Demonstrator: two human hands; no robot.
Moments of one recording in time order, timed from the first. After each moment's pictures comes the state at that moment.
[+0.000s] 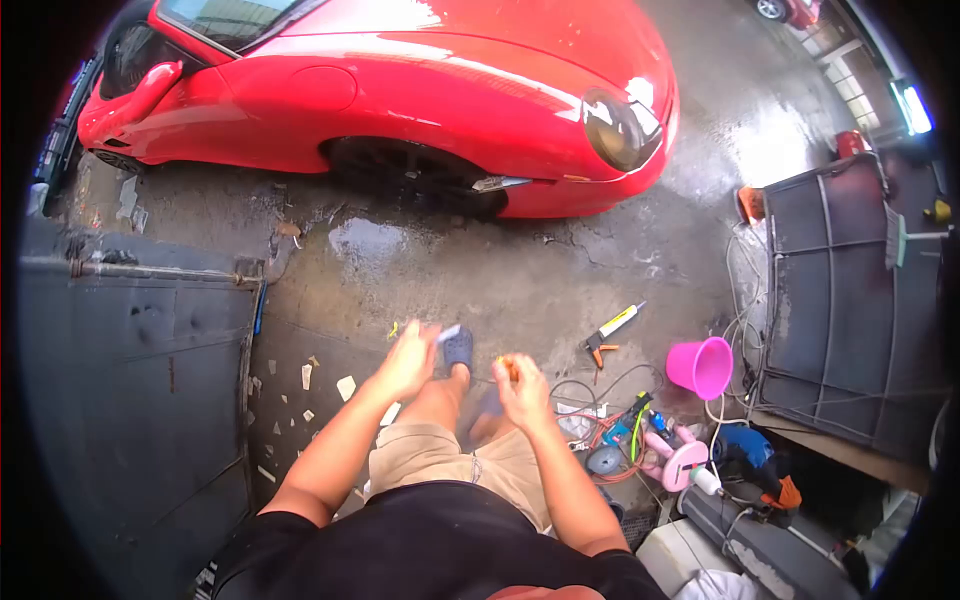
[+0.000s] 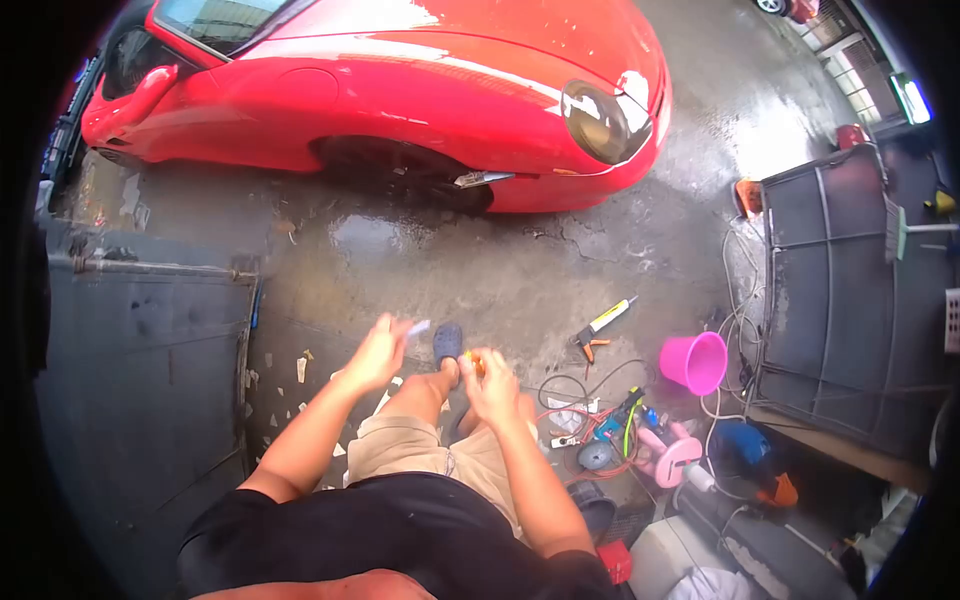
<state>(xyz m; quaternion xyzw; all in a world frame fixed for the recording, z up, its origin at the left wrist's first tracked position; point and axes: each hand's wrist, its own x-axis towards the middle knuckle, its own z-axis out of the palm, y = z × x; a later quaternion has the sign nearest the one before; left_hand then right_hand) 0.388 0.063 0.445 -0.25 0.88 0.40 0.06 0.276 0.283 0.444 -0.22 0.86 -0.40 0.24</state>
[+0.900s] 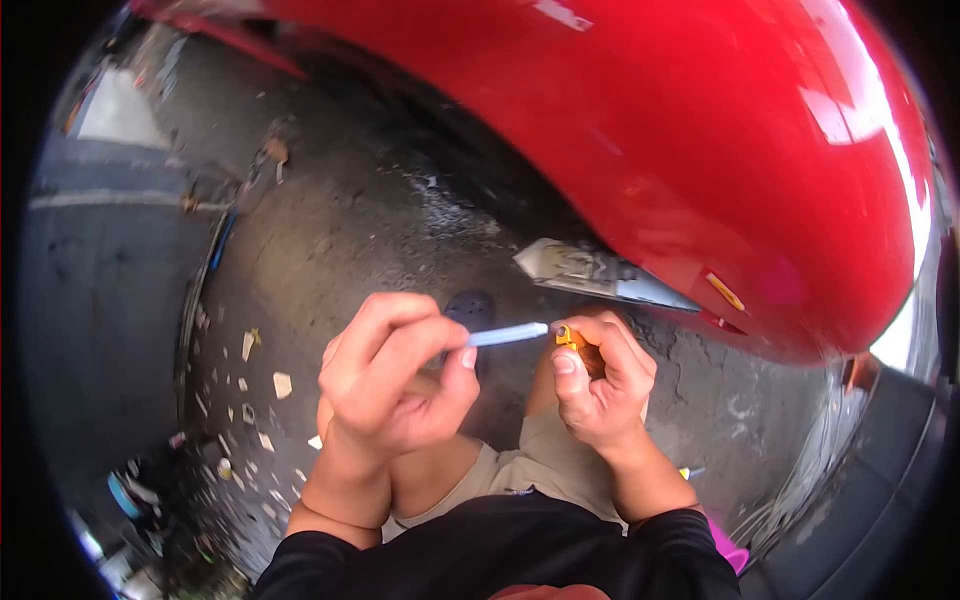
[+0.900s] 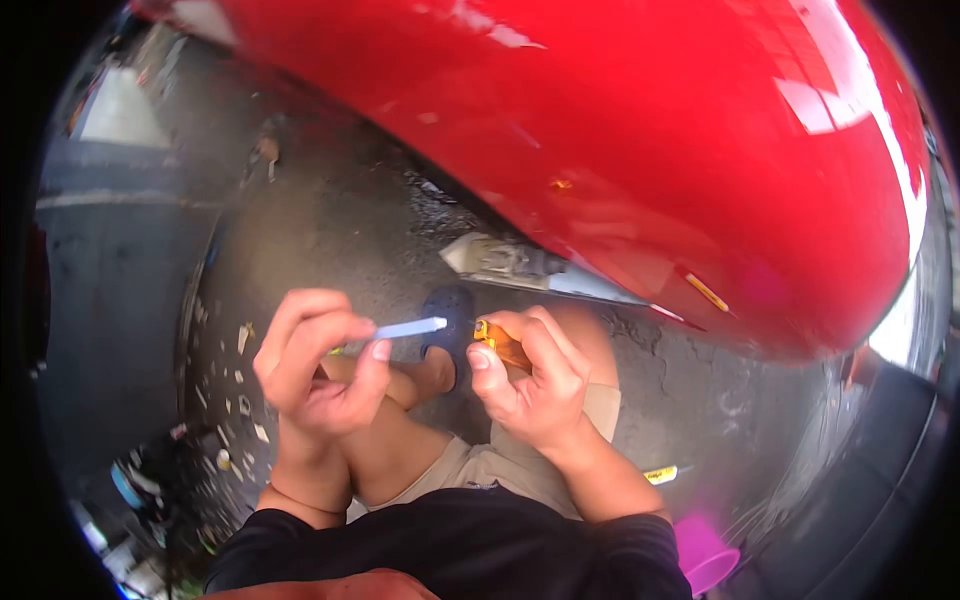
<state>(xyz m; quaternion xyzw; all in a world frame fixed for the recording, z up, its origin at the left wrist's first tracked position) 0.111 -0.062 0.163 -0.32 0.85 0.20 -0.37 -0.065 0.042 0.088 -0.50 0.60 -0.58 0.21</state>
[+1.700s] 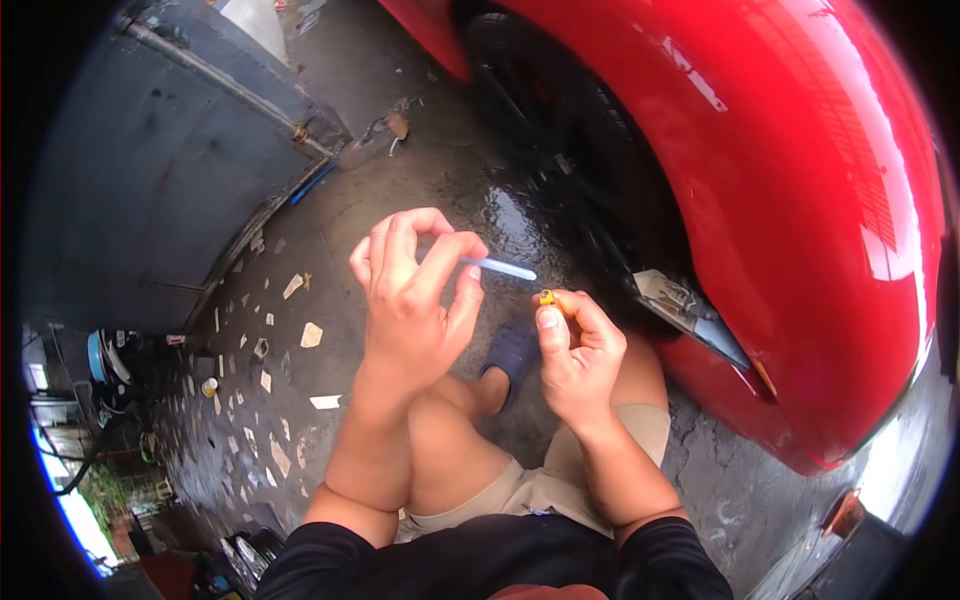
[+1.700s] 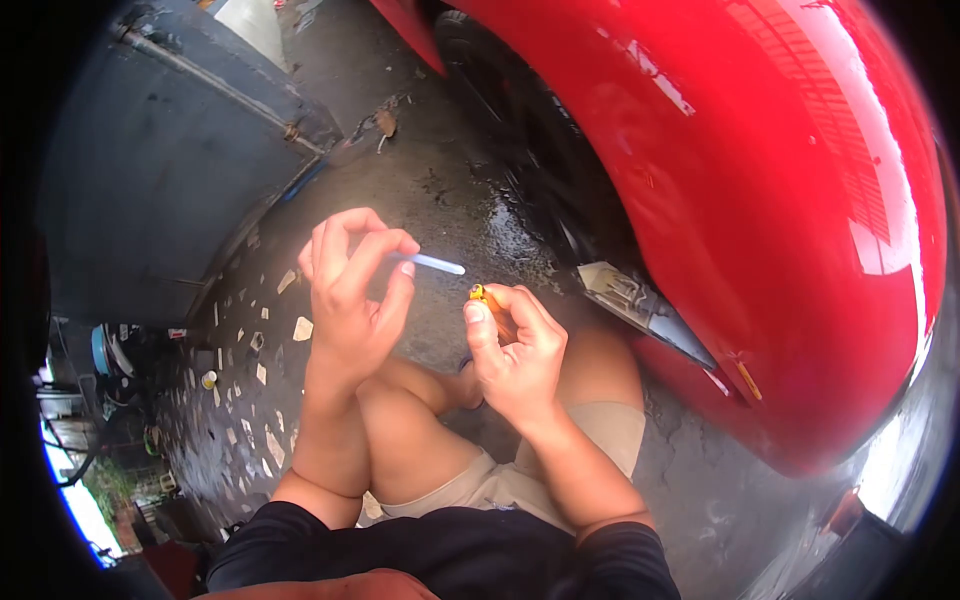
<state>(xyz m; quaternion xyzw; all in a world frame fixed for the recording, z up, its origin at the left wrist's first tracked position) 0.169 -0.055 0.178 -0.50 0.81 -0.04 -0.31 0.017 -0.005 0.071 -0.45 0.46 -0.65 0.41</state>
